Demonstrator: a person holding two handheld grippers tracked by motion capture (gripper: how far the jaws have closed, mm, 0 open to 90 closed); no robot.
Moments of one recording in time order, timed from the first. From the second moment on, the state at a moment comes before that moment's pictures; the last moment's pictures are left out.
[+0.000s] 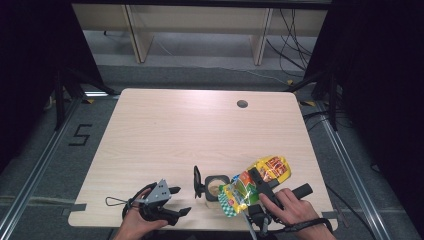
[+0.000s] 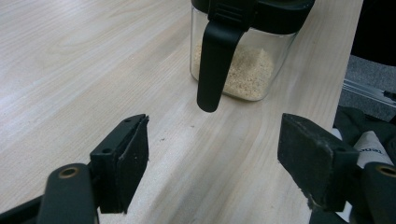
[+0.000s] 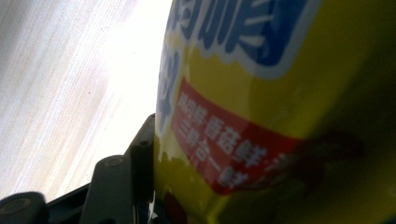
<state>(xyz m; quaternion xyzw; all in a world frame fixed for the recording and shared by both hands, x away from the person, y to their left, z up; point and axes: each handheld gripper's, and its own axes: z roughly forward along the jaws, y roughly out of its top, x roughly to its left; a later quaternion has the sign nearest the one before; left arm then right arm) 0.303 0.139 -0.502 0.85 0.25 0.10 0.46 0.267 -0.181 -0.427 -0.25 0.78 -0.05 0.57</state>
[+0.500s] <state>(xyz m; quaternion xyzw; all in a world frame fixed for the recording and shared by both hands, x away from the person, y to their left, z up) 0.302 0.139 -0.502 0.85 0.25 0.10 0.46 0.267 -0.182 -0.426 -0.25 0.78 -0.05 0.57</state>
